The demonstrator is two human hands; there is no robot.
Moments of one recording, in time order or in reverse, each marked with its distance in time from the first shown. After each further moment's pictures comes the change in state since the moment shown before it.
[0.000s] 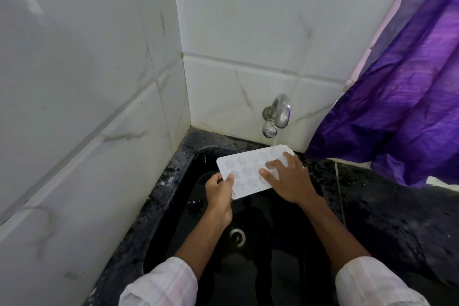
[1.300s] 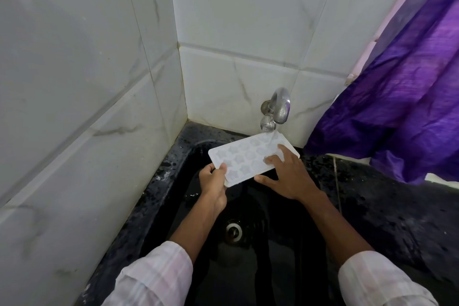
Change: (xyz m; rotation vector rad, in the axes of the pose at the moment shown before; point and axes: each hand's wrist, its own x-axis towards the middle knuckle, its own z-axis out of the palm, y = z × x) left_hand 0.018 0.015 0.006 -0.090 0.033 -0.054; right_hand 0.005 0.010 -0.002 -0.063 -0.020 -0.145
